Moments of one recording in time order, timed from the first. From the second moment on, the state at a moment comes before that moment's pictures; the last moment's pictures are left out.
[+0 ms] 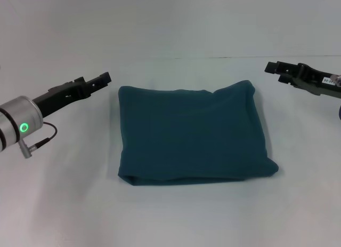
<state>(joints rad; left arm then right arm) -0.58 -2.12 0.71 0.51 1.65 0.91 -1.62 0.69 1.99 -0.57 -0.44 -1.94 -1.06 2.07</state>
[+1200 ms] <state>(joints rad) -0.71 -2.13 0.87 0.41 1.66 0.68 -1.64 0.64 1.98 -0.58 -0.56 -1.97 -1.29 2.00</state>
